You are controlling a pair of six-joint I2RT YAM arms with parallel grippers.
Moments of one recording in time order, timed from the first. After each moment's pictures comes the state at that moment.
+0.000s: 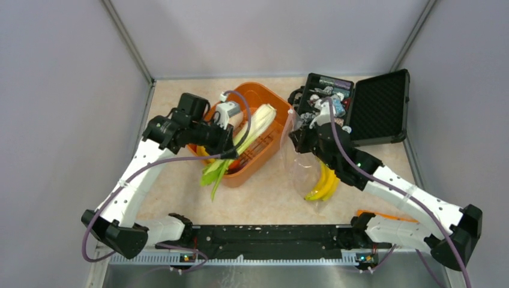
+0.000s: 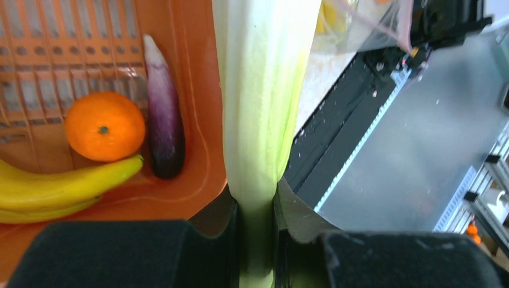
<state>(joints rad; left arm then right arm) -0.41 1.21 1.42 -1.08 0.62 0.03 0.84 1.05 0.95 -0.25 0.32 0.49</state>
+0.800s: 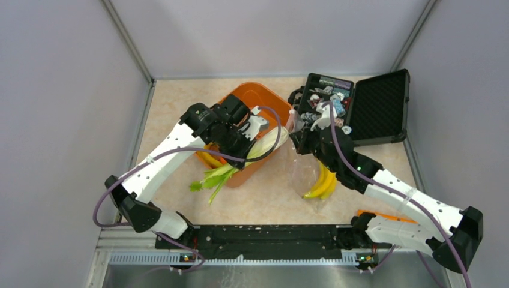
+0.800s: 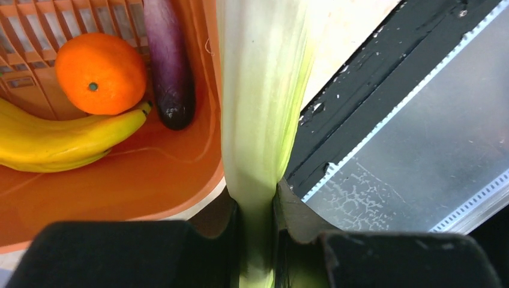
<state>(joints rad) -0.74 1.46 1.64 -1.37 0.26 0.01 0.84 0.99 0.86 -0.13 0.31 0.47</state>
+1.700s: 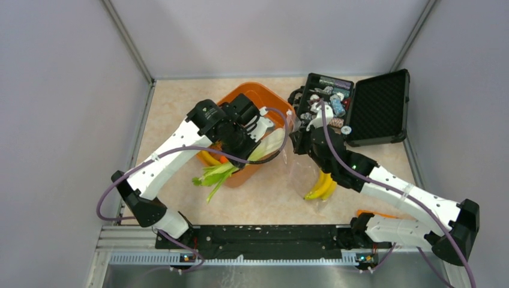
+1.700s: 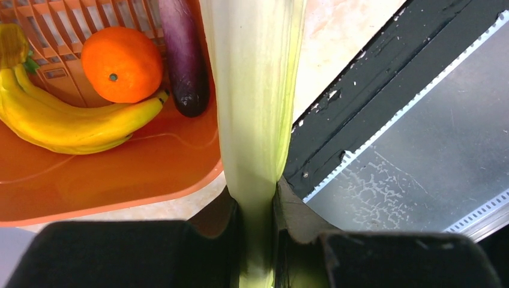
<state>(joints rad) -0.82 1.53 1.78 -1.48 0.14 0.02 0.92 1.04 0.92 -0.21 0.48 0.48</state>
